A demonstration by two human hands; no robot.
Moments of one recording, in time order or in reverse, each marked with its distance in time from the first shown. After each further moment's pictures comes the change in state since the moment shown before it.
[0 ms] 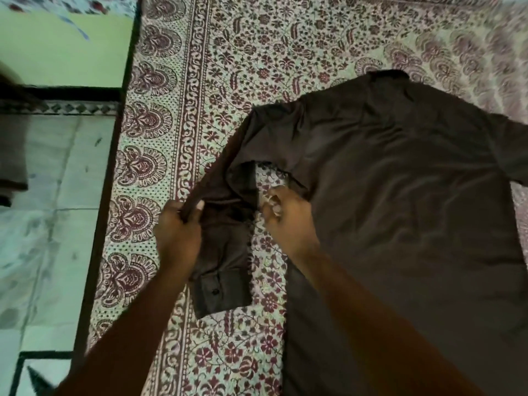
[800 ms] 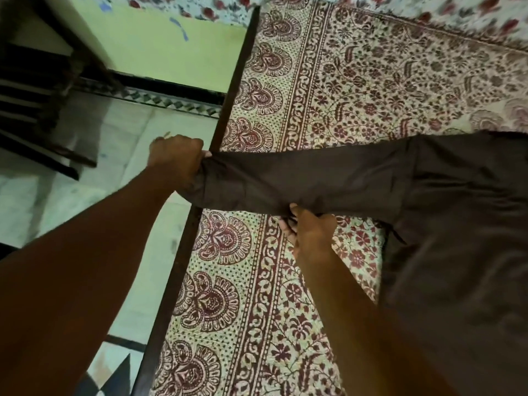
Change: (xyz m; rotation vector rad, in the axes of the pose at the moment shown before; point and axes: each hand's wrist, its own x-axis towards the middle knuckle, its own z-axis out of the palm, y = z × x) left_hand 0.247 -0.018 -0.123 0.966 -0.079 0.491; right_hand 0.076 -0.136 0.115 1.027 0.096 0.945
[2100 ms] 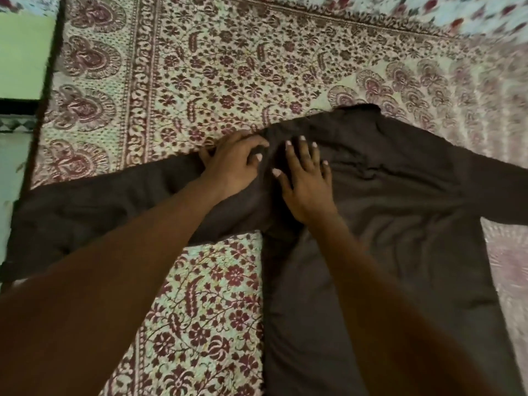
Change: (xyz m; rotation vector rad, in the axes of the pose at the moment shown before) left_hand 0.064 0.346 -0.008 -0.744 -0.145 0.435; right_hand 0.147 -0.157 -0.191 -1.475 0.140 -0.887
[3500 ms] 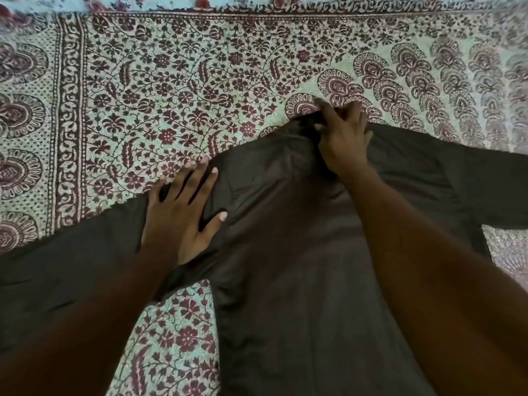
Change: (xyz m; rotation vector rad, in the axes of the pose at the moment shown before) left_hand -0.001 -0.006 0.034 0.697 0.094 0.144; right_hand 0.131 0.140 -0.080 0.084 0.195 0.189
